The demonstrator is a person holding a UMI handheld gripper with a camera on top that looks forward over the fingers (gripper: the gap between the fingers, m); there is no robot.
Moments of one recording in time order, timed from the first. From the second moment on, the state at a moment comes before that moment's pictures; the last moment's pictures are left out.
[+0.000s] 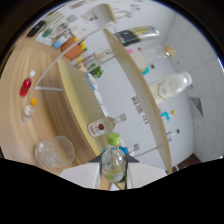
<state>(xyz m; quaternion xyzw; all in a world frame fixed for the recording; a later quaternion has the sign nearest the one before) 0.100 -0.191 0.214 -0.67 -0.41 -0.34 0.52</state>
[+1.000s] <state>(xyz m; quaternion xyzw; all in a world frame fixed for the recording) 0.144 -0.217 0.019 -0.89 0.01 0.01 0.46</state>
